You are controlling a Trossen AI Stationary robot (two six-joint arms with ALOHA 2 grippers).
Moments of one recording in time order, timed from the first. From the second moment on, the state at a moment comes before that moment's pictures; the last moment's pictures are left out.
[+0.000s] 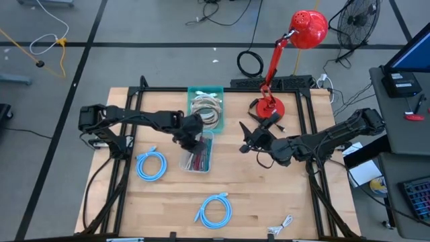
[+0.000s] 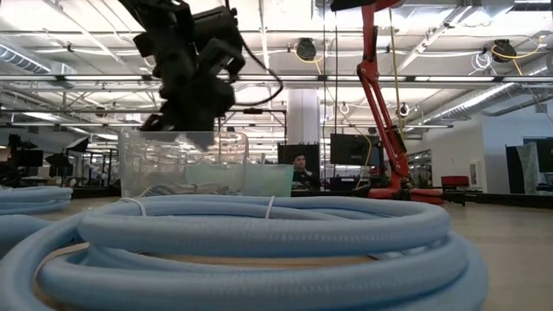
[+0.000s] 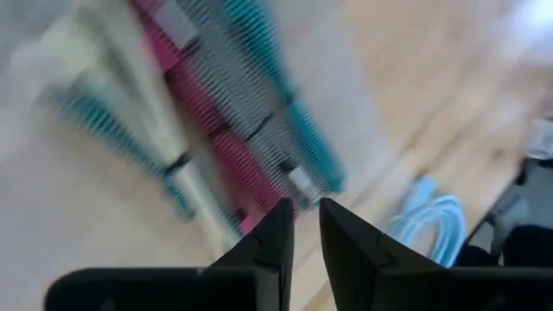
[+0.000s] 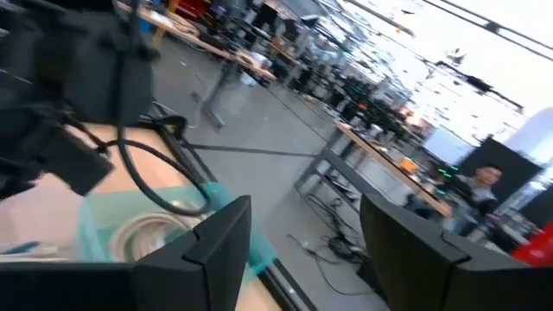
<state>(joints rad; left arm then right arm) 0.16 1.59 1.02 -0.56 0.40 -0.85 0.33 1.30 0.95 0.21 1.19 -0.39</state>
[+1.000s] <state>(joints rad) -0.09 1.59 1.09 -0.25 -0.09 -0.14 0.52 1.12 0.94 -0.47 0.54 0.39</state>
